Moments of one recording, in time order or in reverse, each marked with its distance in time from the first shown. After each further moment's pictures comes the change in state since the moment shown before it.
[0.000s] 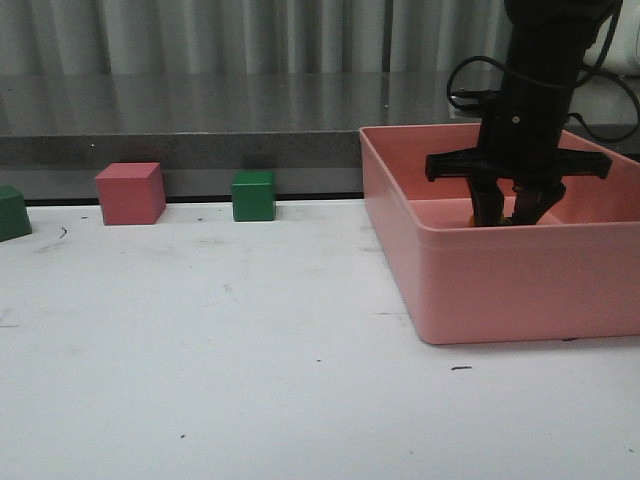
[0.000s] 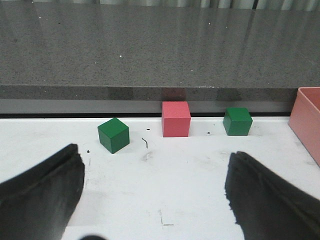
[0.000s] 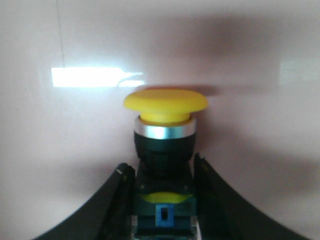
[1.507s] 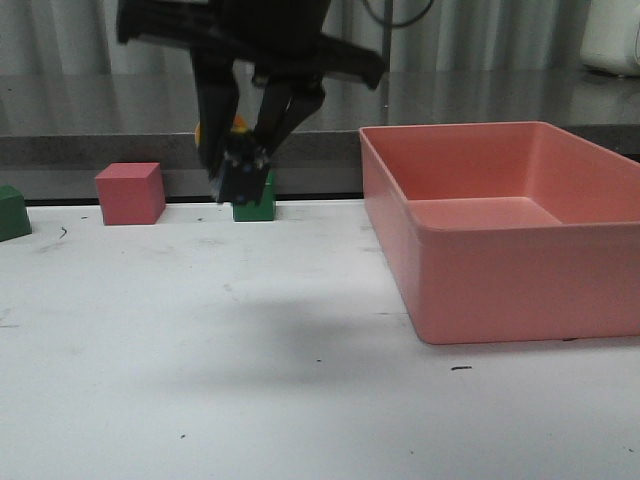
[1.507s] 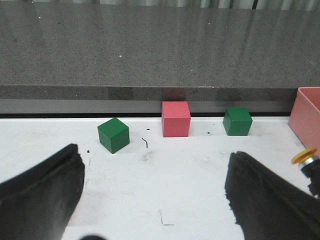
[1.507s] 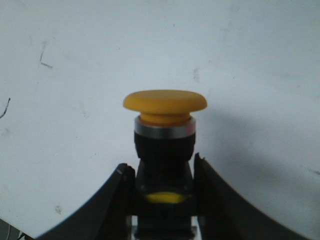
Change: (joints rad) left arm 0.000 0.000 0.000 0.000 0.000 0.000; right arm 0.532 -0.224 0.000 0.102 -0.024 0.148
